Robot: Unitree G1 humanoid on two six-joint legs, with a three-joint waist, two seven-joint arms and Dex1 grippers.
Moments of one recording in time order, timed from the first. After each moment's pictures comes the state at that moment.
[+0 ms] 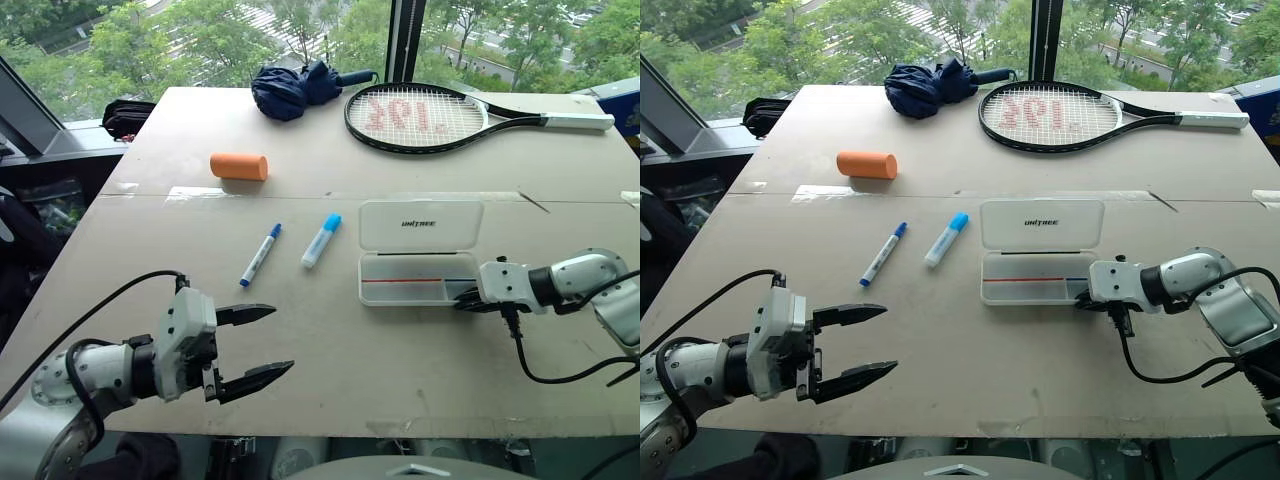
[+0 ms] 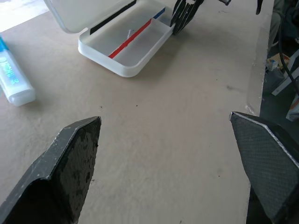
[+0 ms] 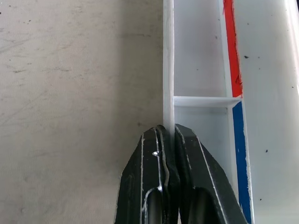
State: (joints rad) left arm 0.42 0.84 0.39 -0.65 -0.67 0.45 -1.08; right arm -0.36 -0.96 0.31 -0.01 0.14 0.01 1.26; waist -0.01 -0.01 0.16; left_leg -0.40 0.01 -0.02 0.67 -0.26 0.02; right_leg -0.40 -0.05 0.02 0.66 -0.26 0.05
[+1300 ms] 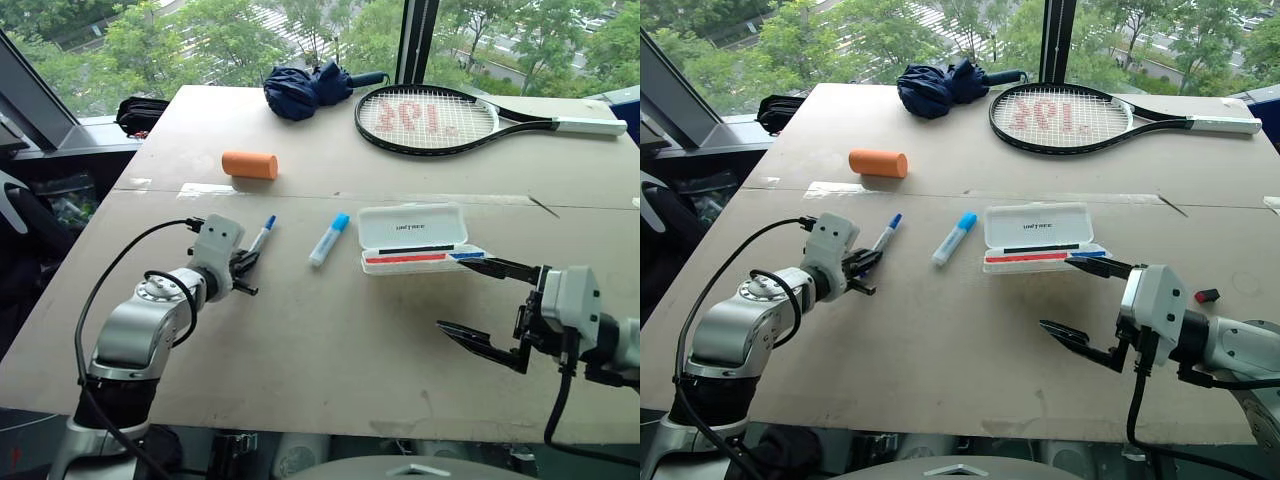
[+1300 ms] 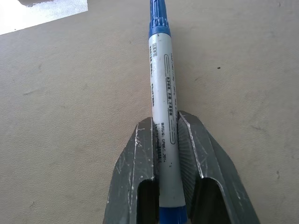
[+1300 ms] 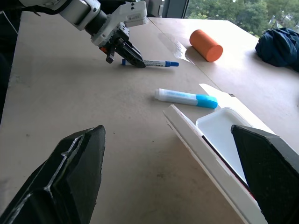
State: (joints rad) left arm -0.20 0.68 0.07 -0.27 -0.37 0.89 -0.37; right arm 0.22 -0.82 -0.25 -0.80 0.62 0.37 0.84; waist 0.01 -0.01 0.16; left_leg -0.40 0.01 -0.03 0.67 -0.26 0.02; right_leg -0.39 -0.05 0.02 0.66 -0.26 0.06
